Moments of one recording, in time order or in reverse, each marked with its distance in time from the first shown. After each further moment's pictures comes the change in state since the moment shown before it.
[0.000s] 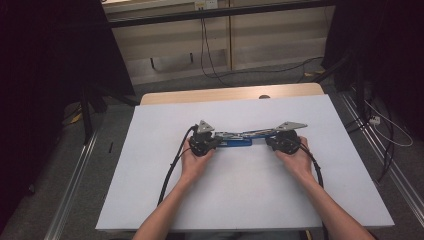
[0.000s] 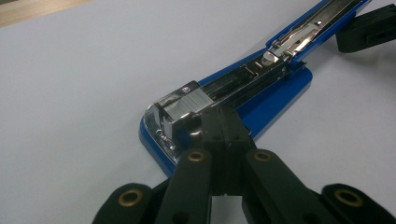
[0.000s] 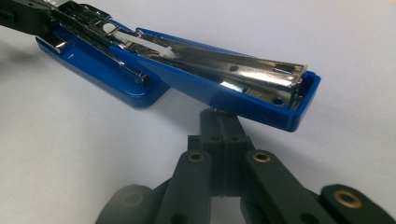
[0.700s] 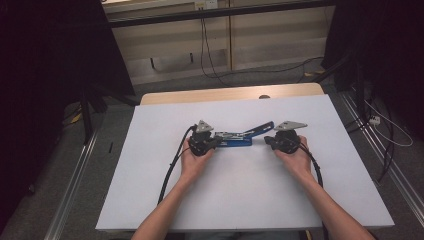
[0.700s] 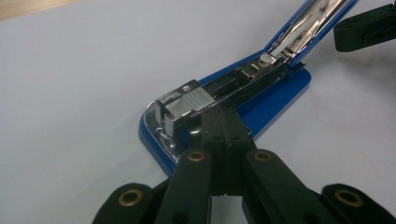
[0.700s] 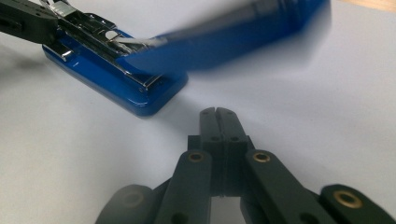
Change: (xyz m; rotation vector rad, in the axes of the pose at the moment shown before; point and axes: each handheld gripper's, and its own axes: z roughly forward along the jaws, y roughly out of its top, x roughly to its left) left arm 0.002 0.000 0.000 -0.002 -0.010 -0.017; right arm 0.001 0.002 0.000 -0.024 0.008 -0.003
